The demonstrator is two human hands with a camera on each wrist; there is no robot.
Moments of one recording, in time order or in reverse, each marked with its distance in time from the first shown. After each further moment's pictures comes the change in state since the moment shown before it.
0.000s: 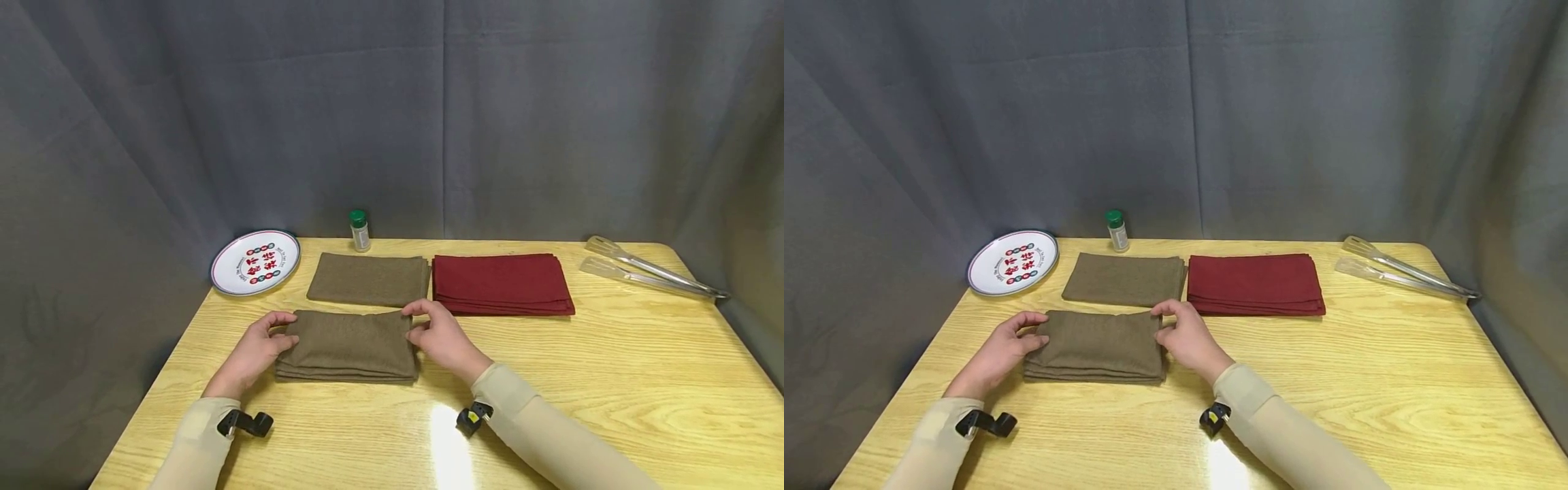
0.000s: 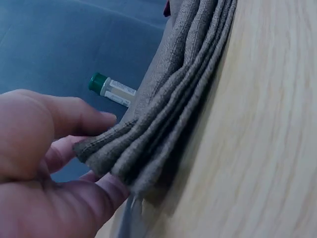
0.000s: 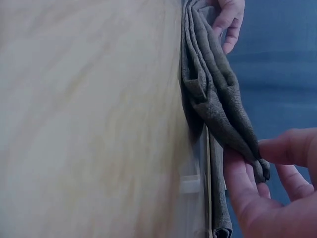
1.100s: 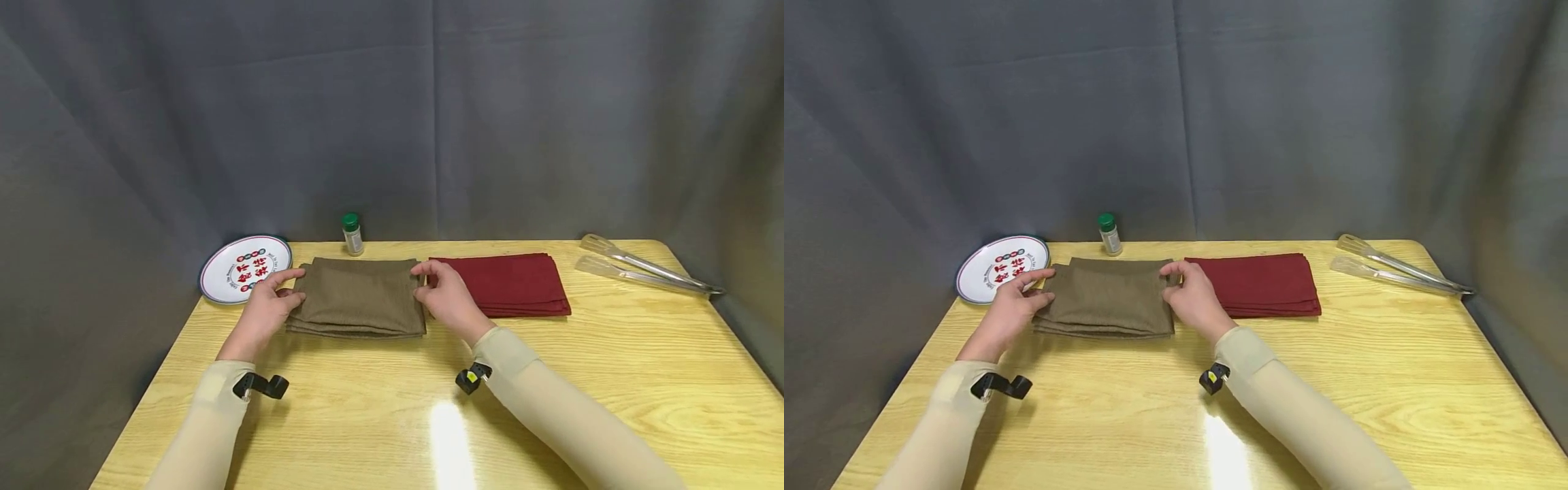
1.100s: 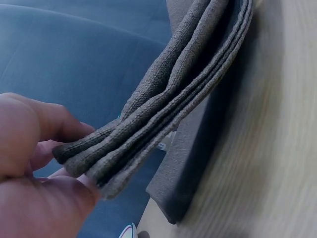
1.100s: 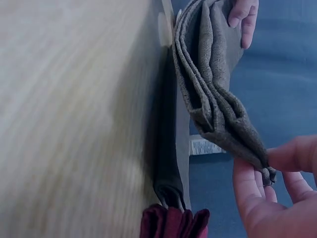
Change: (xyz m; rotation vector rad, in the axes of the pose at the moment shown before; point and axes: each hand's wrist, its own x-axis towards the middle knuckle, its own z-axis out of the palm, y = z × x) left_hand 0.051 0.058 0.009 0.007 0.109 0.149; right_hand 0.044 -0.028 -0.041 -0.065 0.116 -0.024
